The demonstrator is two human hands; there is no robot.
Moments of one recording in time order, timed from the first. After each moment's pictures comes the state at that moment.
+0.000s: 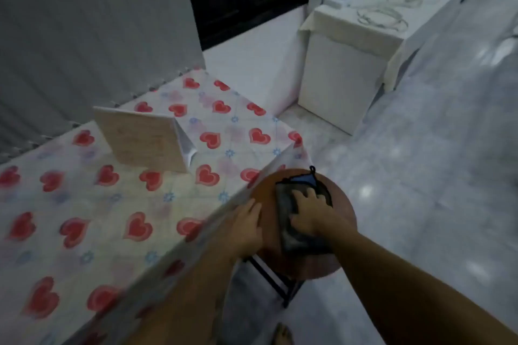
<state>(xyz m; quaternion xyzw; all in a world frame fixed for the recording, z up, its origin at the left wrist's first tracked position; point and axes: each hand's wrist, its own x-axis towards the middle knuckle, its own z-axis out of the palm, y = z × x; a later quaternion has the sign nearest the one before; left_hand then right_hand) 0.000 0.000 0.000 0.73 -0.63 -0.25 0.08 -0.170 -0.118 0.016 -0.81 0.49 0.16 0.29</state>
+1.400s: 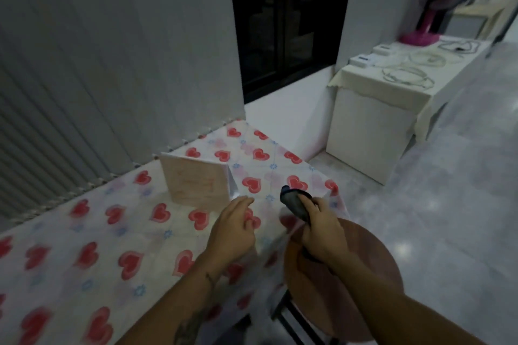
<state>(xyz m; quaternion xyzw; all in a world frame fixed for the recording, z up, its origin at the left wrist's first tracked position) 0.098 0.017 0.106 0.79 -0.51 -0.15 0.30 -0.088 -0.094 0.089 -0.84 0.46 -0.16 0.23</state>
